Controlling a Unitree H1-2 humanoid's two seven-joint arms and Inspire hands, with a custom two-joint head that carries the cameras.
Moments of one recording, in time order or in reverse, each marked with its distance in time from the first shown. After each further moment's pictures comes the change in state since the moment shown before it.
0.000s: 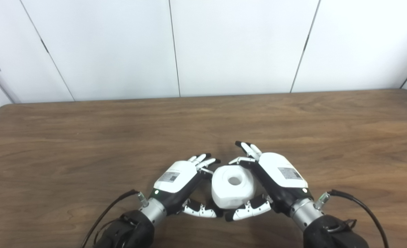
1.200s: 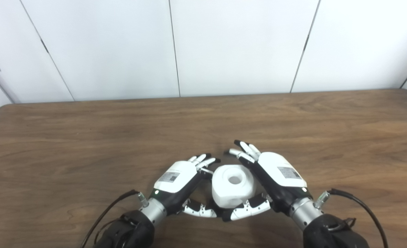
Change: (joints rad) left arm 0.000 0.000 0.000 0.008 -0.001 -0.001 0.006; right arm -0.009 -0.002 -0.003 0.000 0.038 0.007 0.002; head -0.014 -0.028
